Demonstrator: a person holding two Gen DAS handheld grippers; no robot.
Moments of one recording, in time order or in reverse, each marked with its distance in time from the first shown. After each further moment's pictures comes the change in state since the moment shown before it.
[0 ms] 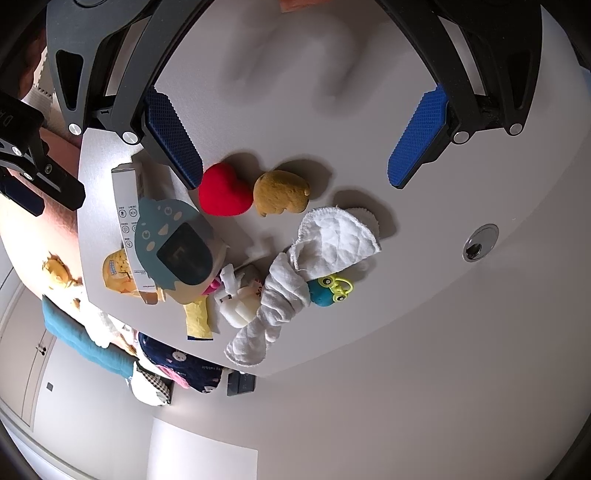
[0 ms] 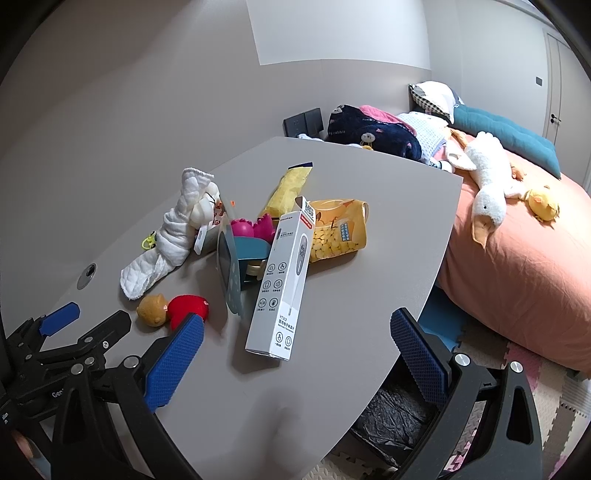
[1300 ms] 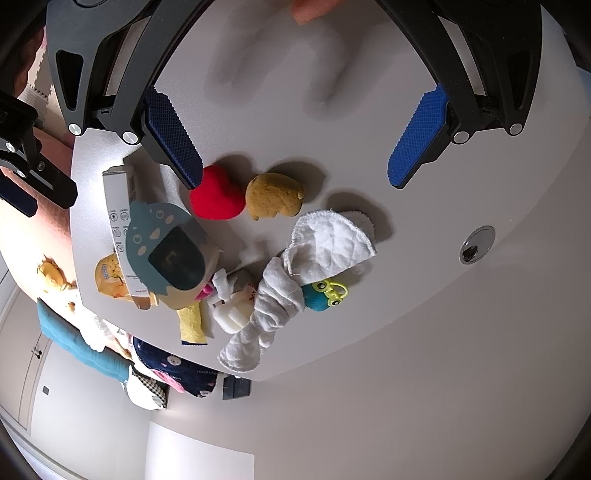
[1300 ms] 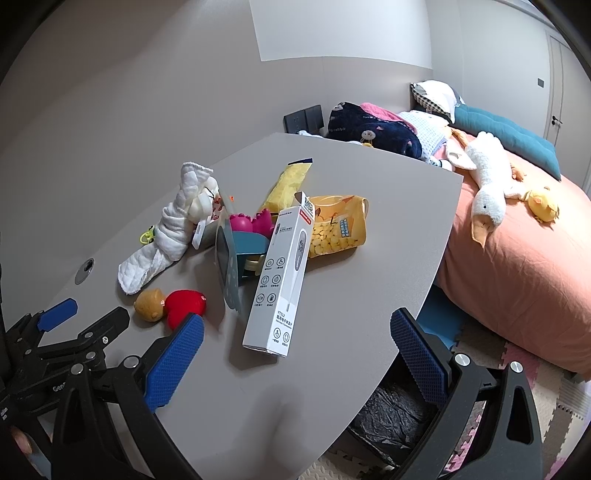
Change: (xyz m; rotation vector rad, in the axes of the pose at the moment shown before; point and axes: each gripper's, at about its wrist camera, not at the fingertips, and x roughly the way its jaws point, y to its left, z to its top) left arm 0.005 0.003 -0.002 -0.002 0.015 0.020; right arm 0.002 -0.003 -0.005 -0.004 0.008 -0.001
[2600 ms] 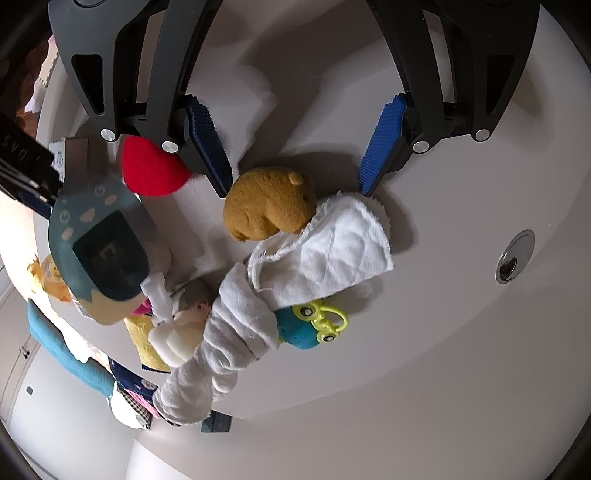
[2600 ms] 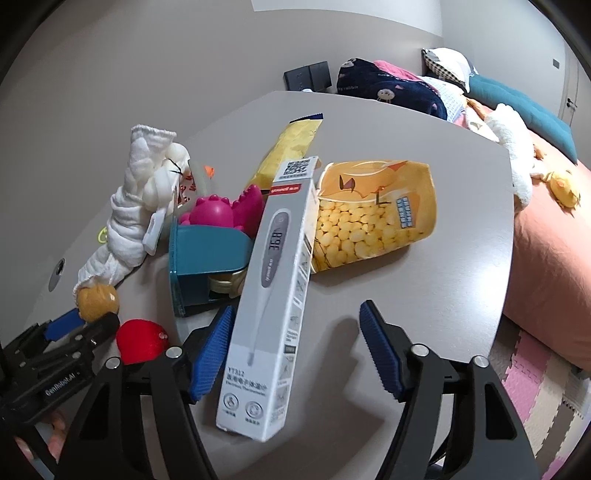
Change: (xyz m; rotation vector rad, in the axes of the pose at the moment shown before) left arm 0.063 0.031 0.012 -0.039 0.131 -0.016; right arm 0.105 0.004 0.027 0.005 0.156 0.011
